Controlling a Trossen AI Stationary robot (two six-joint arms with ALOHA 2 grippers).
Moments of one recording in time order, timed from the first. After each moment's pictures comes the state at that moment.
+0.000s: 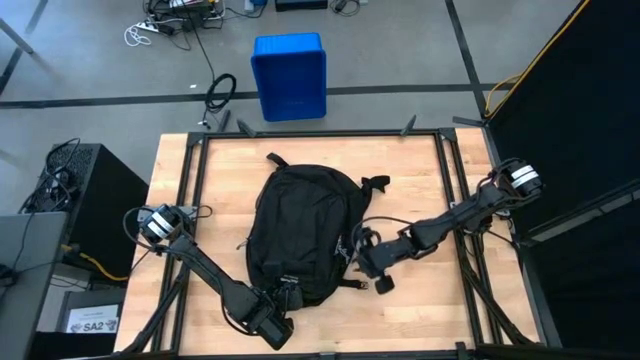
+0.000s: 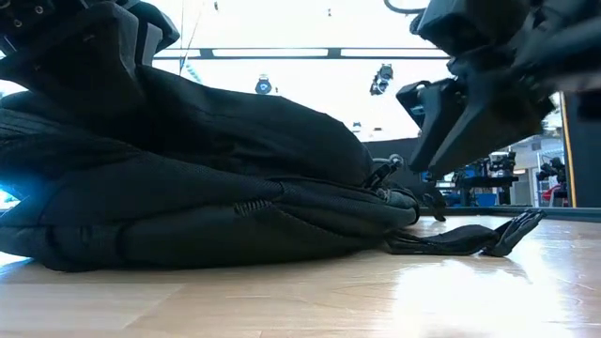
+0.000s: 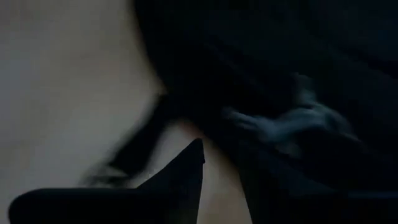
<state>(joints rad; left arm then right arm) -0.72 1.96 1.40 -0.80 -0.66 -0.71 0.43 1.57 0.75 0.03 0.16 -0.05</state>
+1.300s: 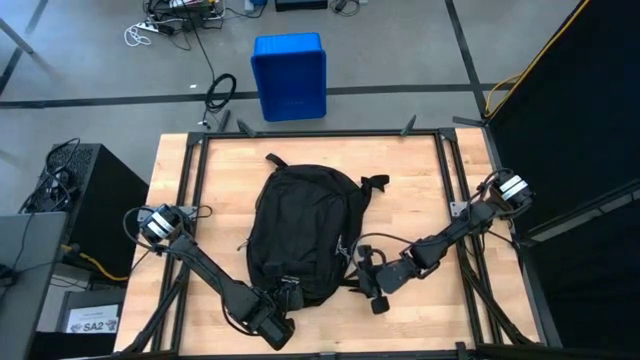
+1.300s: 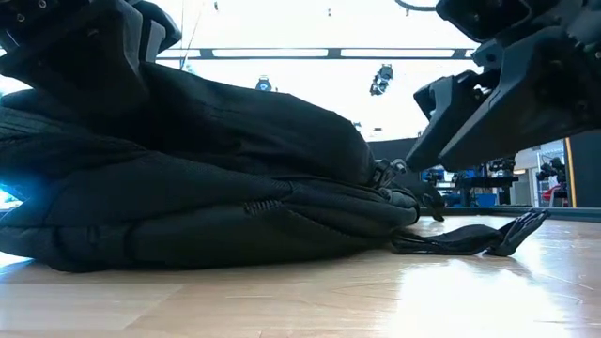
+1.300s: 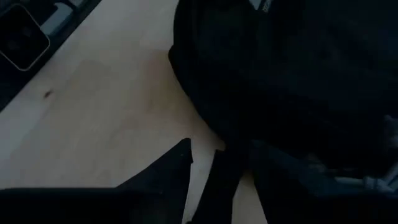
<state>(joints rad) -0.73 1.96 1.40 -0.77 -0.66 -0.71 0.57 1.70 0.75 0.28 0.31 0.17</state>
